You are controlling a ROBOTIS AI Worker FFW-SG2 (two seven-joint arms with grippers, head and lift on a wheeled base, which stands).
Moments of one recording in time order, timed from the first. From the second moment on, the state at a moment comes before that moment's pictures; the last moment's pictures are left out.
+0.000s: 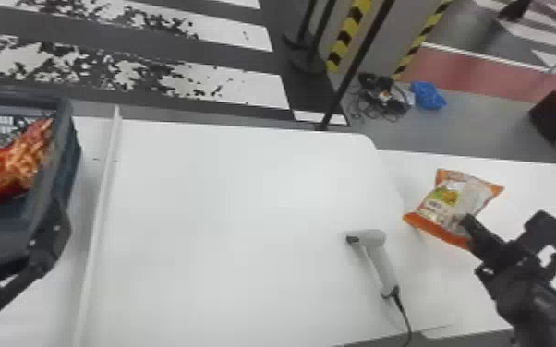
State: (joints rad) left arm 0.71 0.28 -0.11 -2.28 0.21 0.02 0.05; right arm 0.05 -0.48 -0.61 -1.09 -0.53 0.23 0.14
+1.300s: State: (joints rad) left arm 0.67 0.28 -0.17 -2.28 0.18 0.10 0.08; right arm 0.56 -0.19 -0.34 -1.93 -0.56 0.15 0.13
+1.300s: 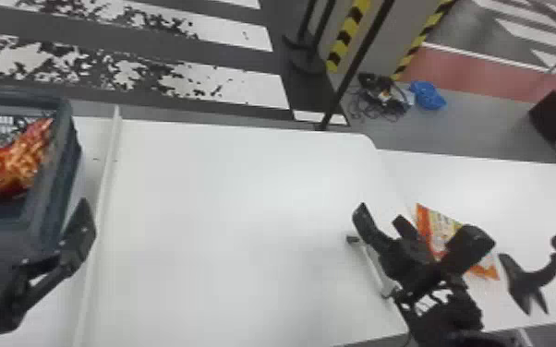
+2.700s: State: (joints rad) left arm 0.52 0.18 -0.03 -2.43 0.18 0.64 0.09; right arm 0.72 -0.21 -0.09 -2.09 -0.40 -0.11 0.11
